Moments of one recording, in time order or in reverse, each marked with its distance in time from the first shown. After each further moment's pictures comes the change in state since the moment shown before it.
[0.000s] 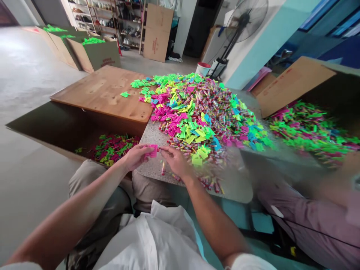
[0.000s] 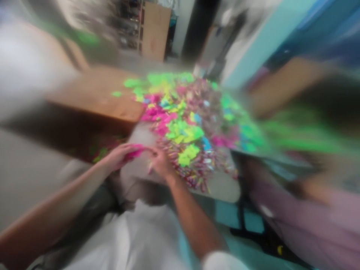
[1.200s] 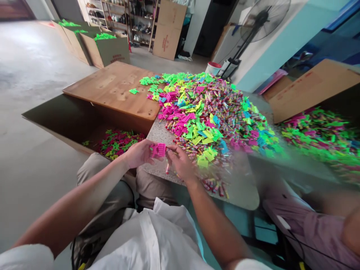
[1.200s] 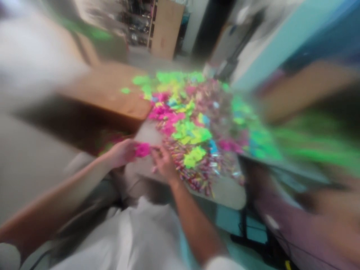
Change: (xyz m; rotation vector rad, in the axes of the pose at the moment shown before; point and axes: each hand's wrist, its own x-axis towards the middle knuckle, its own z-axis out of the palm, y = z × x) left_hand -0.015 0.019 -0.005 -0.273 -0.175 -0.169; right_hand -0.008 0.011 0.015 0.266 0.021 0.120
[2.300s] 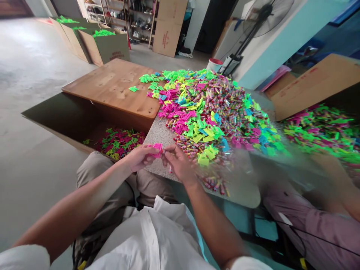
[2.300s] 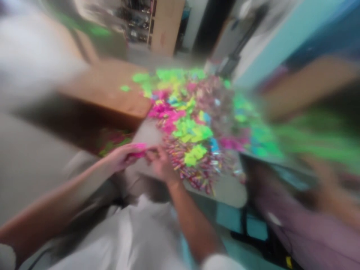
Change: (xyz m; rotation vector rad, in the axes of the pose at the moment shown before) left_hand -0.011 -0.016 0.013 0.128 0.074 0.049; right_hand -0.006 -0.002 0.010 0.205 -0.115 0.000
